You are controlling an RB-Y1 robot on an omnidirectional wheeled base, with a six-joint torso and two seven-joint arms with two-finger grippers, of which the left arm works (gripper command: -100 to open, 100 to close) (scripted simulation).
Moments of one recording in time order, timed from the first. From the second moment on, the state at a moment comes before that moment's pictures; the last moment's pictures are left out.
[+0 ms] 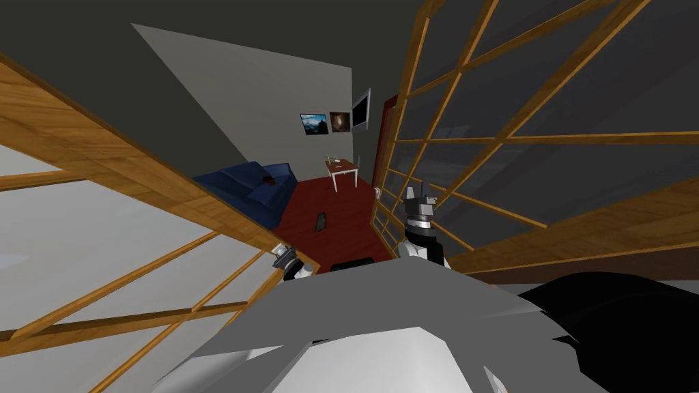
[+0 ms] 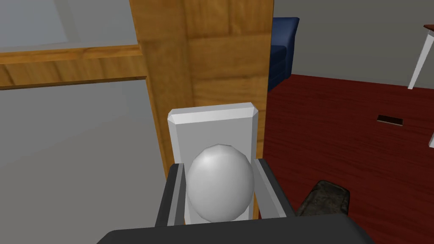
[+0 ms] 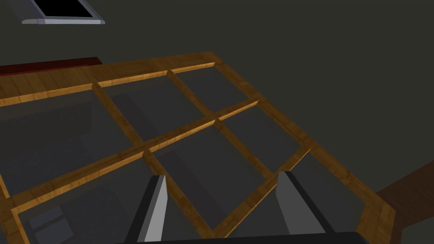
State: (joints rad) arm 0.04 0.04 0.27 -0.82 0.79 -0.93 1.07
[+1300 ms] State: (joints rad) arm 0.07 0.05 0.39 -0.83 0.88 -0.95 1.04
